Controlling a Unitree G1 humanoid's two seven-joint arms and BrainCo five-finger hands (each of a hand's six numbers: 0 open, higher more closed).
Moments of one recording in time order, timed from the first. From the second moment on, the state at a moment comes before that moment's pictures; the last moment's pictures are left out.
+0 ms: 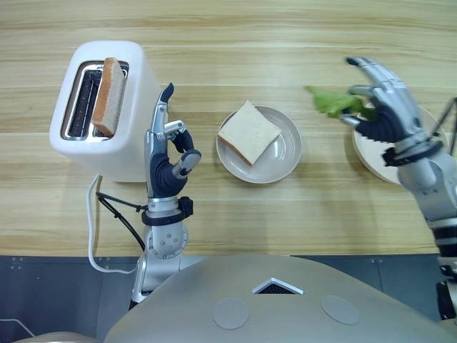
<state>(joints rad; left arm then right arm) 0.59 0.03 -0.27 -0.61 0.62 -0.27 0.34 -0.04 -0.76 0.19 0.03 -0.49 -0.45 -0.06</state>
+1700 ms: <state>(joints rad) 0.58 0.00 -0.25 -0.47 0.63 -0.36 0.39 -0.42 -0.57 0.55 0.42 -0.69 -0.60 0.27</state>
